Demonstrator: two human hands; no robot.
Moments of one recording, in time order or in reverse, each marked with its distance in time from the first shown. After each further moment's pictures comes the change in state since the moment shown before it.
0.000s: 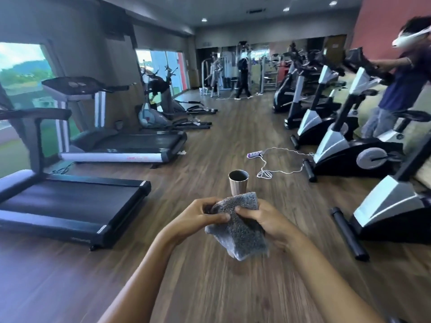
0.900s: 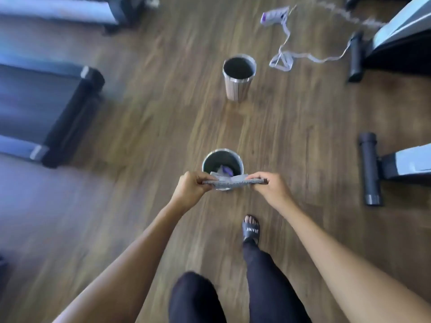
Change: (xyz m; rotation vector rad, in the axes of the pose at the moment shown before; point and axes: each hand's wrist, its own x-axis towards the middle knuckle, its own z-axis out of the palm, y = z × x) left_hand 0.490 -0.352 -0.035 0.120 0.248 -0.561; right_hand 0.488 0.238 -0.303 -0.494 0.179 0.374
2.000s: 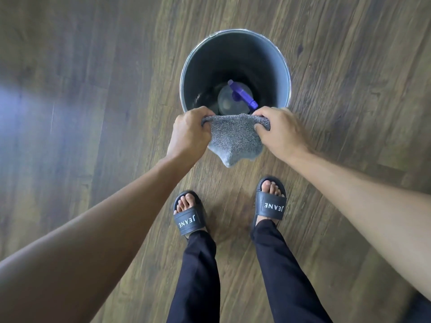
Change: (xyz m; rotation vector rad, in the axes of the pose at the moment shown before) left_hand 0.307 -0.344 0.209 0.265 0.103 -0.105; right_hand 0.331 0.357 0.163 -0.702 -0.110 -0.136
